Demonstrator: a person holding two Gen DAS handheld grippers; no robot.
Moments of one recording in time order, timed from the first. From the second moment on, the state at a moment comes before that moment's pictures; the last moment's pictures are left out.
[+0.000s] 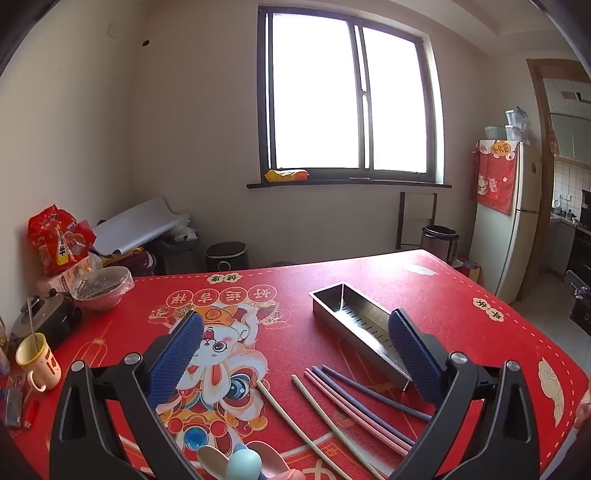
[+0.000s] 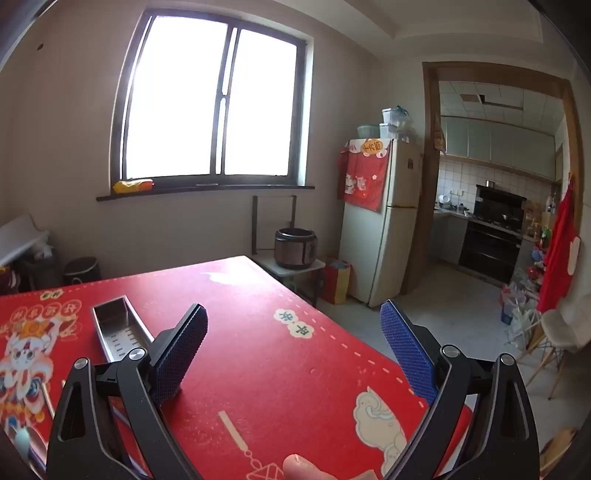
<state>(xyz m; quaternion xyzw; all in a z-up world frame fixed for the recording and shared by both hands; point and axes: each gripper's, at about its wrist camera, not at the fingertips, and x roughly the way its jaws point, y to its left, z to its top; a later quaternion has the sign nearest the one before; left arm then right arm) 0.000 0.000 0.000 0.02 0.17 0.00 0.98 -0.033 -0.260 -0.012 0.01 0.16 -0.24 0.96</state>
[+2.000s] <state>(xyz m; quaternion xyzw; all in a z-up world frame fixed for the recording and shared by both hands) -0.006 0.003 0.004 0.03 0.17 0.00 0.98 -0.033 -0.264 -0.014 0.02 0.16 -0.24 0.96</state>
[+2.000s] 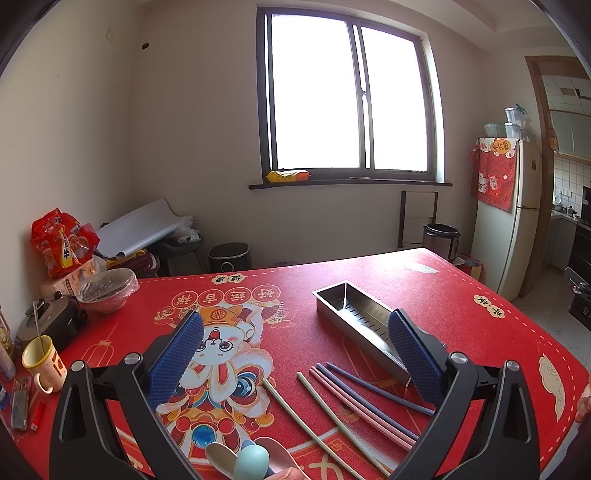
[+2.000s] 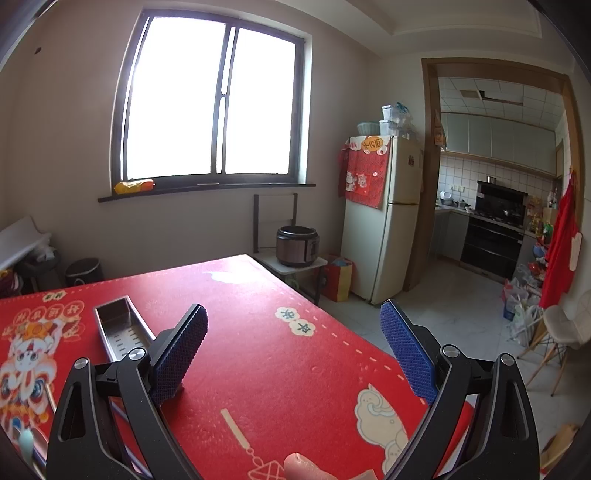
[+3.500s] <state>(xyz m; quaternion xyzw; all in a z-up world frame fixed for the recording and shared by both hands) -0.021 0.060 -0.044 0.04 0.24 0.08 0.97 0.009 -0.235 -0.075 0.05 0.28 -0.03 0.96</state>
